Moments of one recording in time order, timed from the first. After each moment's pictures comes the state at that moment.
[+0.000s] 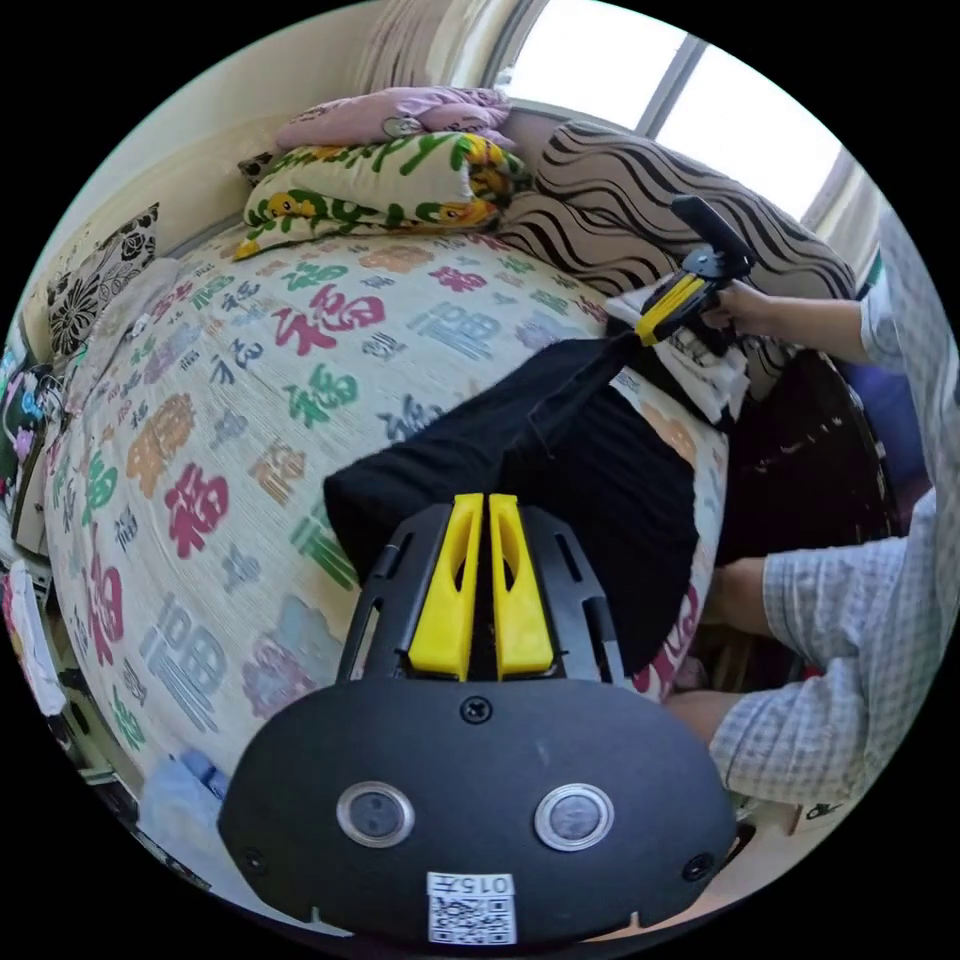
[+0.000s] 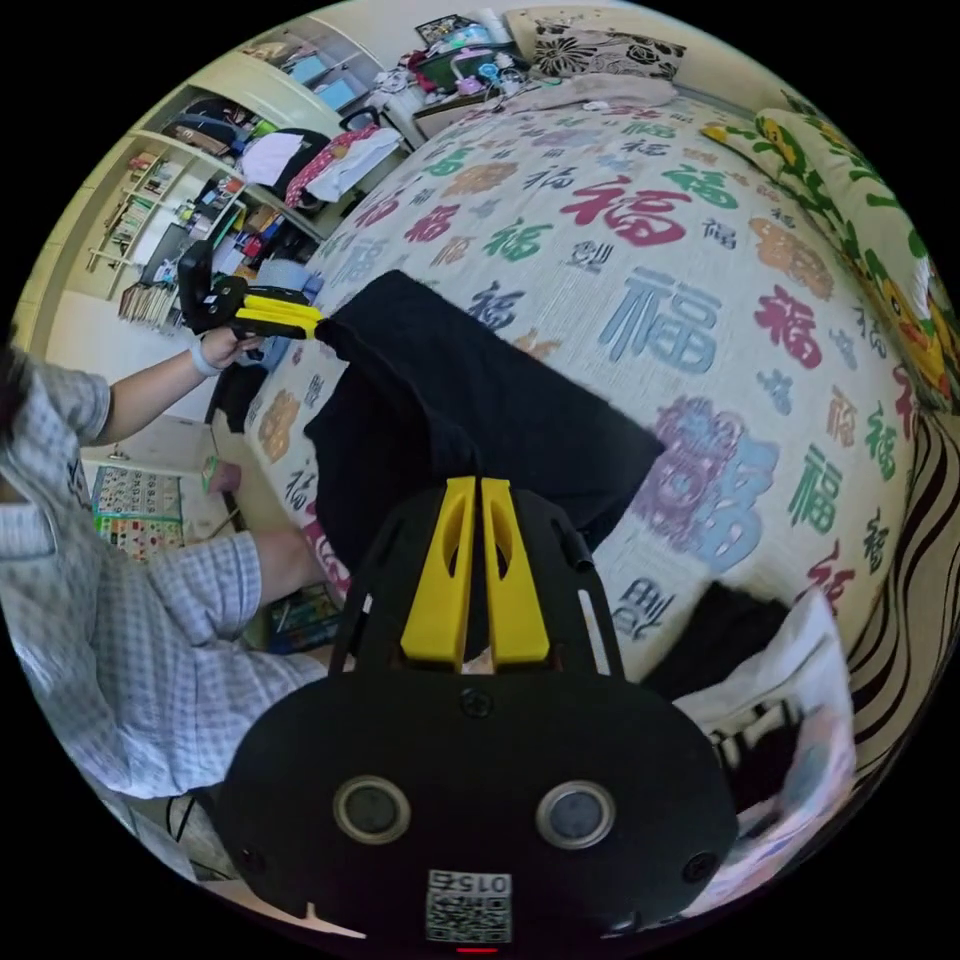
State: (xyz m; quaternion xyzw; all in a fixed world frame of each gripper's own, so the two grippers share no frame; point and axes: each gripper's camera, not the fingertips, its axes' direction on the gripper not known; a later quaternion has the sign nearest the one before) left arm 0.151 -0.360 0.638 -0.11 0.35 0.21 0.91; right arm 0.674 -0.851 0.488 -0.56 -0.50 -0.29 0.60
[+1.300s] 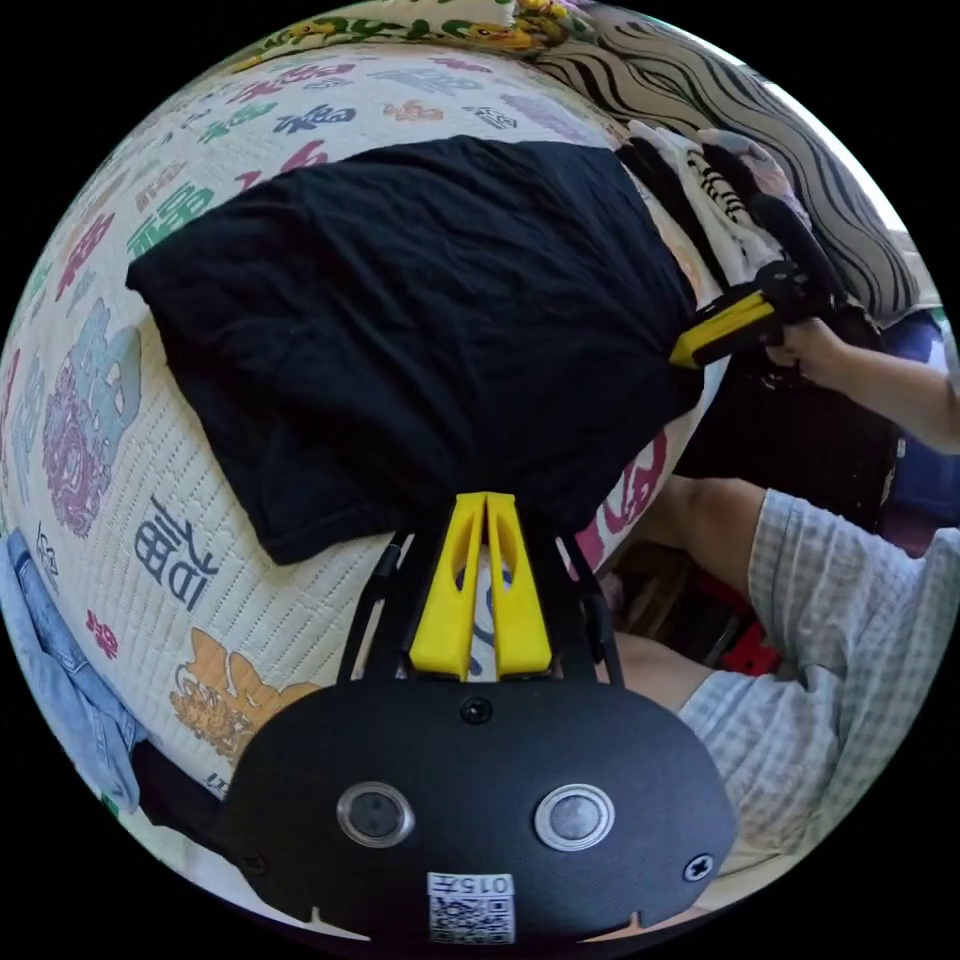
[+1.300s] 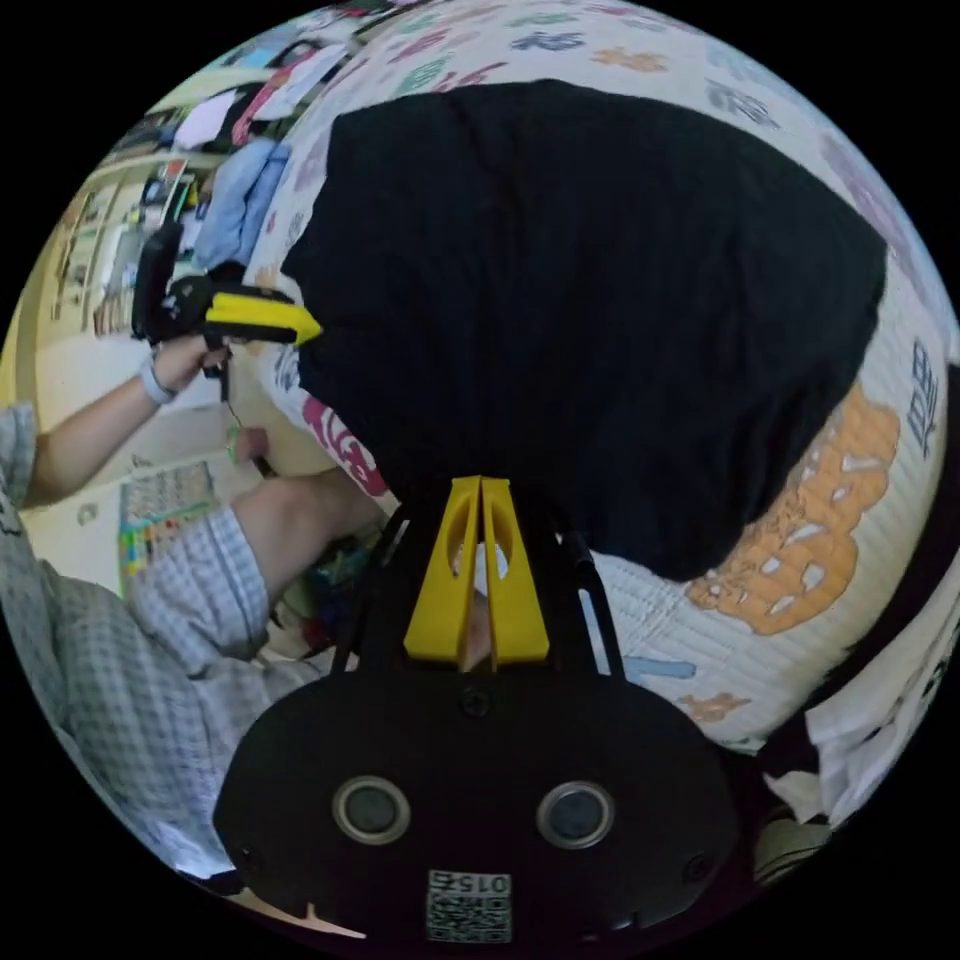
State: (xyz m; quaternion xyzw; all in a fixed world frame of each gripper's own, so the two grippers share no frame) left arm 0.158 -0.163 0.704 -0.34 0.35 0.15 0.86; right arm 0.738 -0.596 0.459 -0.70 -0.44 -0.26 0.50
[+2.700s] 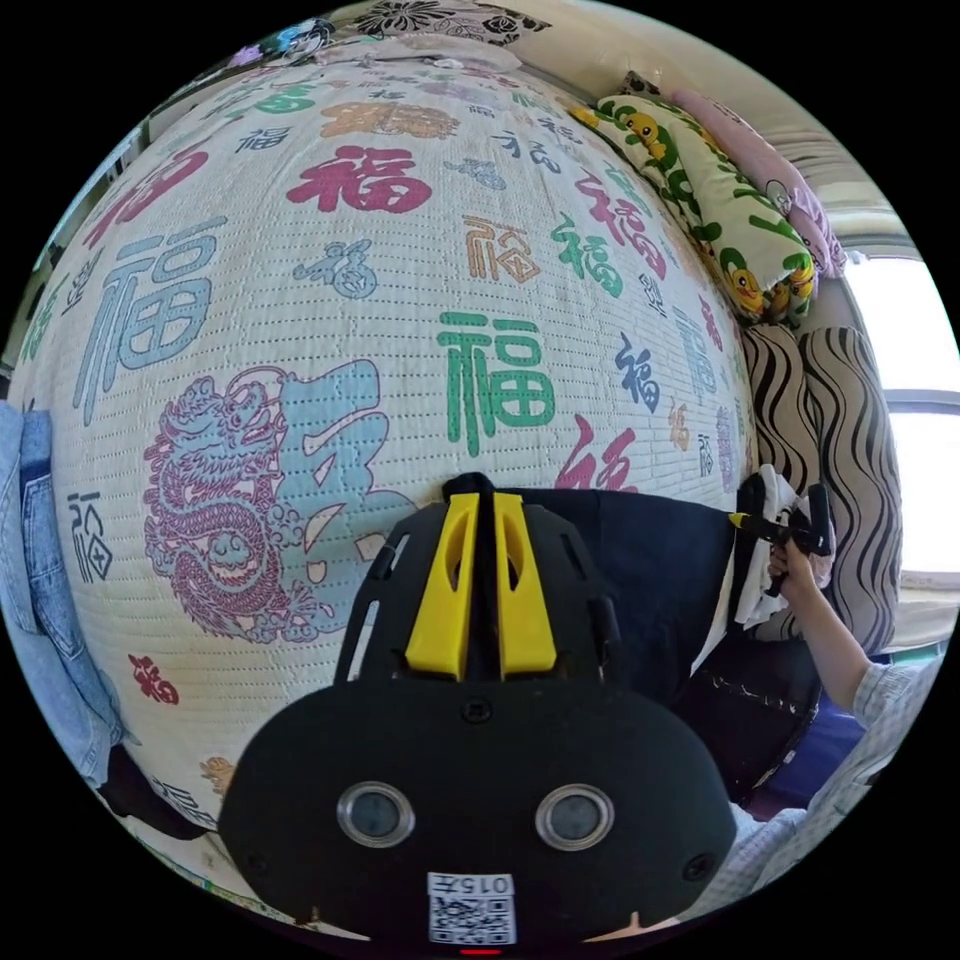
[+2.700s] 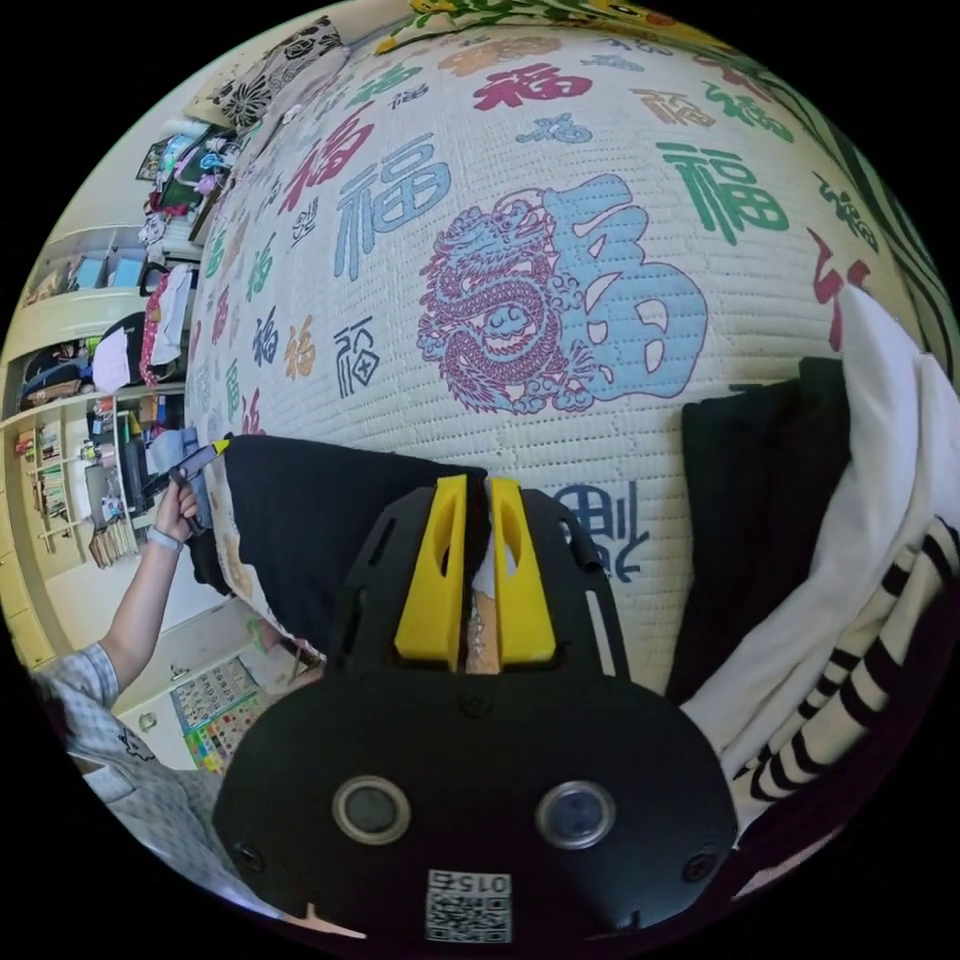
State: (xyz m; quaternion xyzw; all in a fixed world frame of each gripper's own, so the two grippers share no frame) left arm 0.052 -0.230 0.831 -0.29 0.29 -0.18 0.89; right arm 0.684 -0.665 0.653 -0.70 -0.32 -0.07 0.64
